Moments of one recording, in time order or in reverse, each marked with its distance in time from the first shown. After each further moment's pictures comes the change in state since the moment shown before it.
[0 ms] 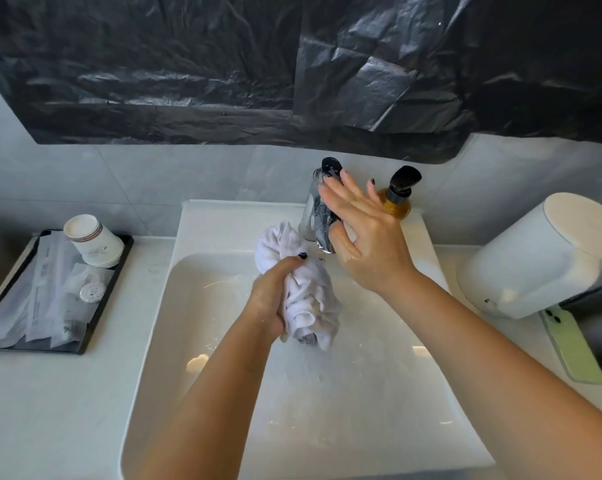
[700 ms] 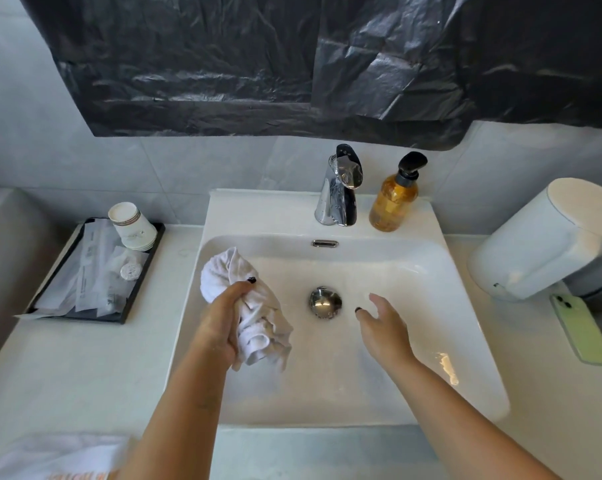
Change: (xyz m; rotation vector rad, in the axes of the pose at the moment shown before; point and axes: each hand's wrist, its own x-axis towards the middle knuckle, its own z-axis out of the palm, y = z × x) left_hand -0.065 -0.029 -0.091 -0.049 0.270 -0.004; right_hand -0.147 -0.029 0.043 0.332 -0.259 1.146
